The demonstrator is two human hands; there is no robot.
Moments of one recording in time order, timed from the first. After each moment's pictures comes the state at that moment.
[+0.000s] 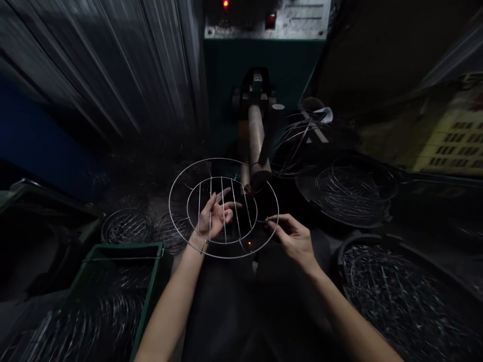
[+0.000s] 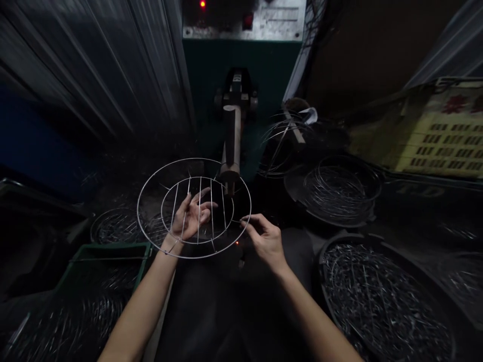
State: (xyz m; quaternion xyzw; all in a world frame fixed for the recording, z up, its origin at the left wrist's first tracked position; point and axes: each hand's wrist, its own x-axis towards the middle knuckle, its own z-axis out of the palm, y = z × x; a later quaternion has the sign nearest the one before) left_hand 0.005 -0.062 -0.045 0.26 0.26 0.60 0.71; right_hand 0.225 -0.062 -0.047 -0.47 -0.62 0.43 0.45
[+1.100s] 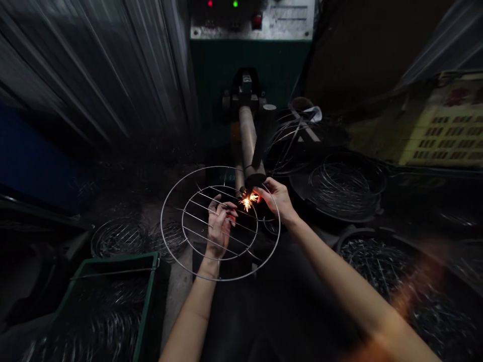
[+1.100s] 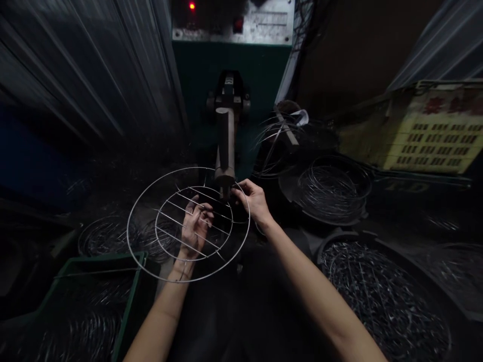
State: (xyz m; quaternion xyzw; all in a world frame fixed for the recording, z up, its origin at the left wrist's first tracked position) left_hand 0.050 -0.065 -0.059 0.27 0.29 0.76 0.52; right_hand 0.187 0.037 -0.033 -0.40 -0.62 0.47 0.48
